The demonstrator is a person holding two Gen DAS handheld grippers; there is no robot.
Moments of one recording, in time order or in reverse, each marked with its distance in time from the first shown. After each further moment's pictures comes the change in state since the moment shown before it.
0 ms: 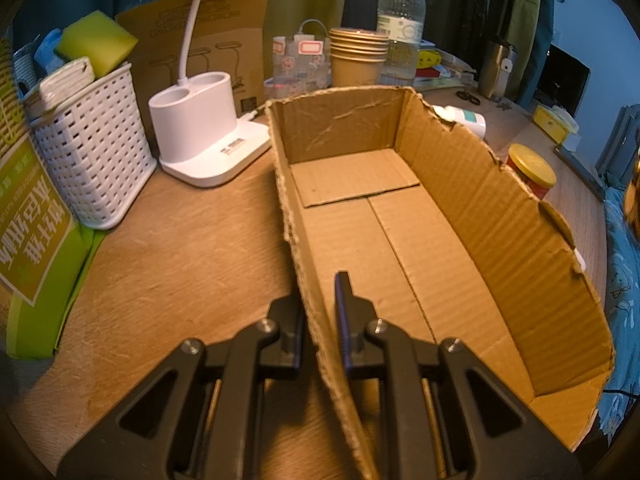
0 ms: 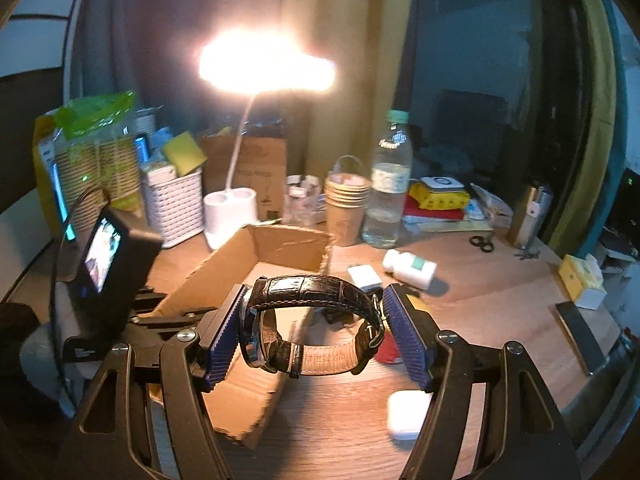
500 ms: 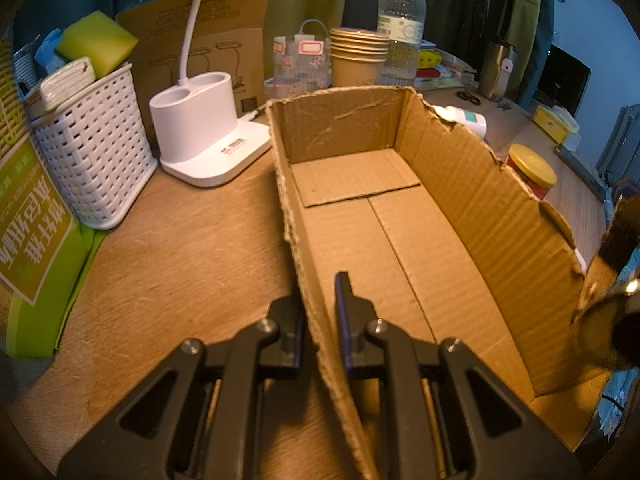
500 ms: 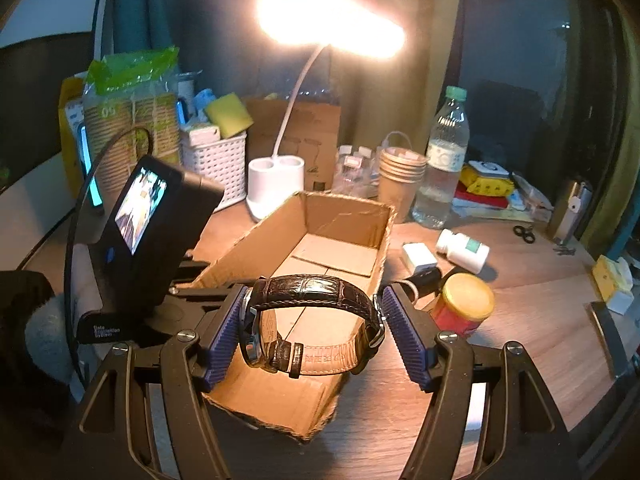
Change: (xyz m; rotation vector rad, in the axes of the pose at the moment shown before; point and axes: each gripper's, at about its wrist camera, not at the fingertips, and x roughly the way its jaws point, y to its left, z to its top) left arm 0.000 0.000 0.000 0.000 0.000 -0.001; right arm 0.022 0.036 -0.016 -0.057 0.074 0.084
